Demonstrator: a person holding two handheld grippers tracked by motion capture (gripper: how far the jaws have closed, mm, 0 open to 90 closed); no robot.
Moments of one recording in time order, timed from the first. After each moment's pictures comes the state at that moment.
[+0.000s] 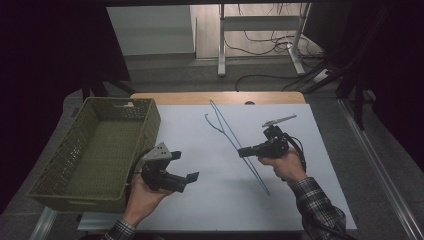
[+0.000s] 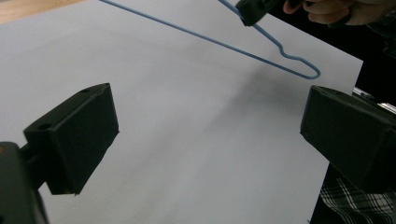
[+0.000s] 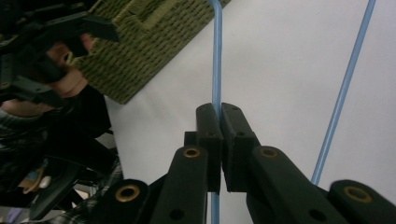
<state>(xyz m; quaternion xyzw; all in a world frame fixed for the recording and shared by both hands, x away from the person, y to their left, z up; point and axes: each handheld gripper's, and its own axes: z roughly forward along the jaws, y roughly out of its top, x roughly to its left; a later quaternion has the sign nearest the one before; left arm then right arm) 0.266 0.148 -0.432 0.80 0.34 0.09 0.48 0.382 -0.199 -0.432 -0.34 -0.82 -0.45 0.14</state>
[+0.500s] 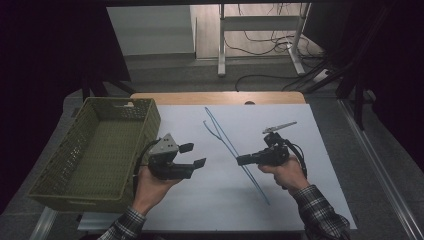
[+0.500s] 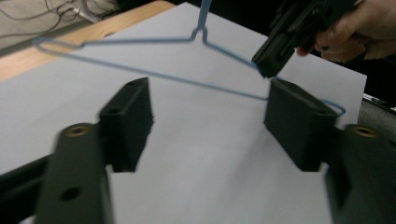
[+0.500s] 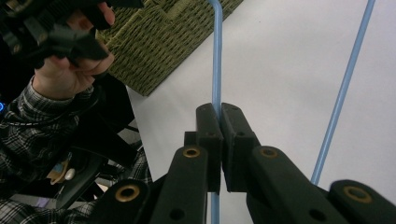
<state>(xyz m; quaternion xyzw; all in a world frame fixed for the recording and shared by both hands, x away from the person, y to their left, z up) 0.281 0.128 -0.414 0.80 0.30 0.12 0.51 0.362 -0.197 -0.436 -0.33 -0.81 -0.45 0.17</state>
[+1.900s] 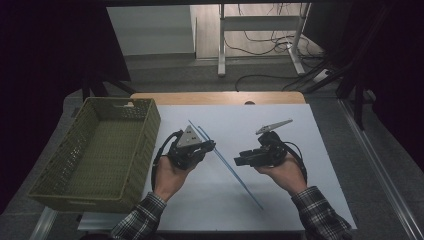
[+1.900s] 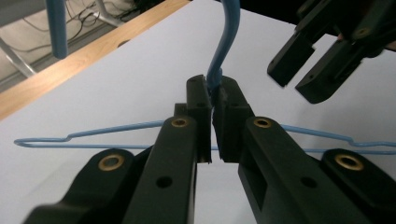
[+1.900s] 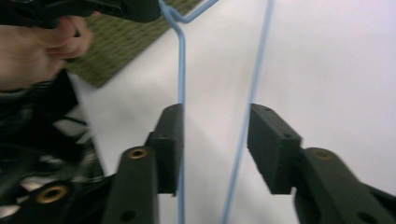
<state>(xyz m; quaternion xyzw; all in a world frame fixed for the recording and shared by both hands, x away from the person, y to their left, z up) 0.307 0.088 -0.415 0.82 0.31 0.17 0.45 0.348 -0.180 -0.414 -0.34 -0.85 -0.40 0.05</state>
